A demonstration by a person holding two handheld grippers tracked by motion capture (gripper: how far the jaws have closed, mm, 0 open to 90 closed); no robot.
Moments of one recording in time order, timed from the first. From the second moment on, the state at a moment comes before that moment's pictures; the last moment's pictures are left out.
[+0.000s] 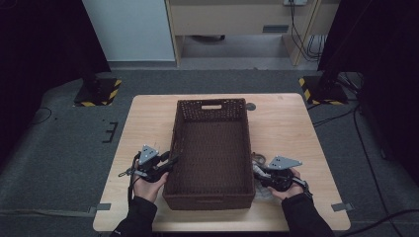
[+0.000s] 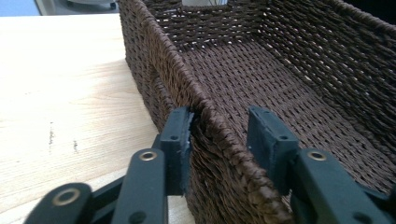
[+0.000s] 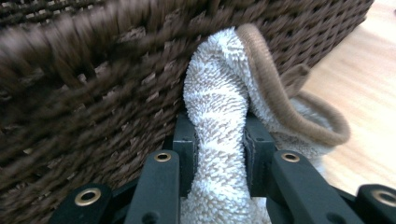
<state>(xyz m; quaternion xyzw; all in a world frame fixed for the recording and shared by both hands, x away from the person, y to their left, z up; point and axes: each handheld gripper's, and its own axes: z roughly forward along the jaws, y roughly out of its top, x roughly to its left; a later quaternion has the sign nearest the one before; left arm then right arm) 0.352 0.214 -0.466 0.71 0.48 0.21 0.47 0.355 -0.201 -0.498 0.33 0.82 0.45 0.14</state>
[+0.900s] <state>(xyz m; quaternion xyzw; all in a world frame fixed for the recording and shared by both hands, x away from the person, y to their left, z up) 0.364 0.217 -0.466 0.70 0.49 0.22 0.47 0.345 -0.201 -0.493 0.32 0.82 0.45 0.15</state>
